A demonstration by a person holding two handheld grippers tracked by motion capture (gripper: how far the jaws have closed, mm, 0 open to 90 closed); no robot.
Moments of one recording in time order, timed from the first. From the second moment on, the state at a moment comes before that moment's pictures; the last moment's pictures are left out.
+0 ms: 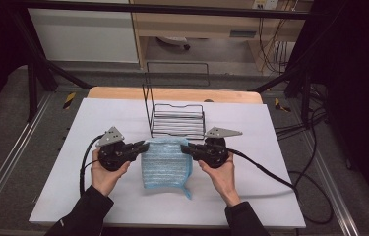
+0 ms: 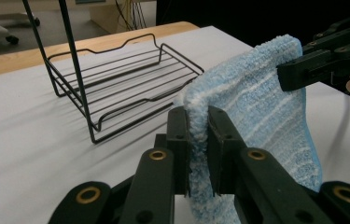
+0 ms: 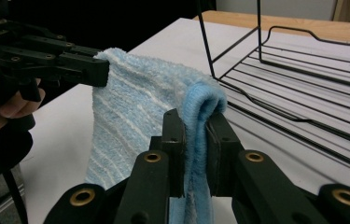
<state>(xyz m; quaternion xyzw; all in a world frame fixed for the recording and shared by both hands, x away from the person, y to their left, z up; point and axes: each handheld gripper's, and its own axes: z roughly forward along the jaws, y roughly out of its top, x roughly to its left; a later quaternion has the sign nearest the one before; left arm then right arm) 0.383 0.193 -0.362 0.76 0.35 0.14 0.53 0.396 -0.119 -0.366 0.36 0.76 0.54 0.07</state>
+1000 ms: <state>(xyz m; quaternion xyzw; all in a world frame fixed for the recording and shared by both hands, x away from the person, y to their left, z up) 0.375 0.183 -0.320 0.73 0.32 0.18 0.57 0.373 -0.129 -0.319 0.34 0.73 0.58 0.13</state>
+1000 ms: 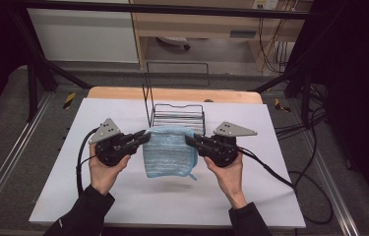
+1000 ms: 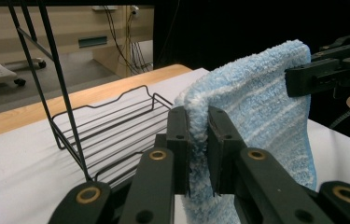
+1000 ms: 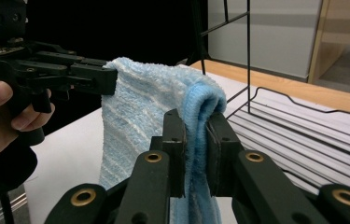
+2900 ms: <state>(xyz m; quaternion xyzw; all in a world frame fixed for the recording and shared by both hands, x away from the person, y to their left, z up) 0.411 0.165 -0.207 0.65 0.29 0.25 0.65 0.384 -0.124 -0.204 0.31 0.64 0.65 0.29</state>
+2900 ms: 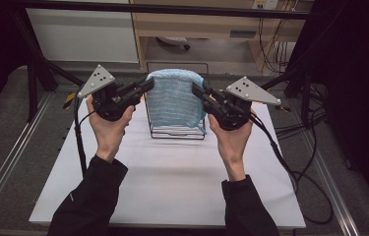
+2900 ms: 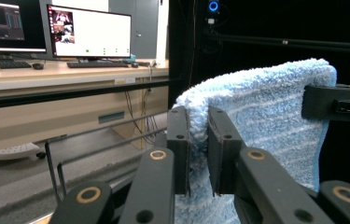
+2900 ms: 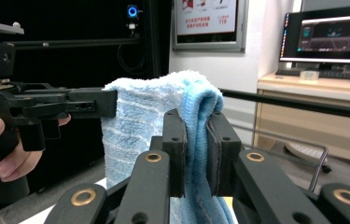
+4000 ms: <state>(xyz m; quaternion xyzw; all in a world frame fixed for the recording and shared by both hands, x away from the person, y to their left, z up) 0.446 0.167 -0.160 0.62 0.30 0.27 0.68 0.430 -0.116 -0.153 0.30 0.61 0.66 0.32</state>
